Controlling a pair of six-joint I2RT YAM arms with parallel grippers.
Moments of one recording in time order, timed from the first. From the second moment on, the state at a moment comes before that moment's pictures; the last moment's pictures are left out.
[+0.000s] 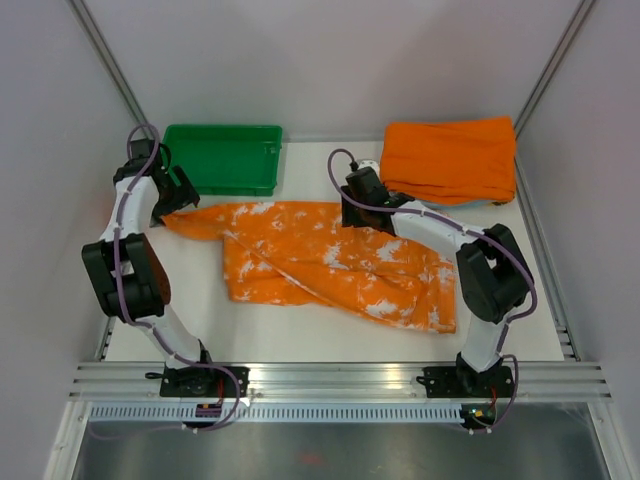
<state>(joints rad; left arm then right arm) 0.23 1.79 1.49 -0.79 -0.09 -0.35 0.61 1.86 1.35 -0.28 0.22 0.40</state>
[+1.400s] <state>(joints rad) -0.24 1.11 0.56 -0.31 0.14 -0.63 -0.16 1.73 0.98 -0.27 0.13 0.57</state>
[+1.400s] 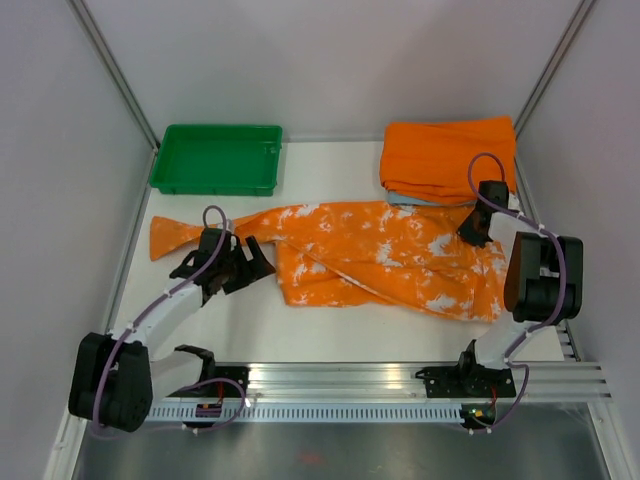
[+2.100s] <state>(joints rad) -0.37 1.43 0.57 0.10 0.23 -0.68 0.16 1.38 0.98 -0.34 -0.10 0.45</state>
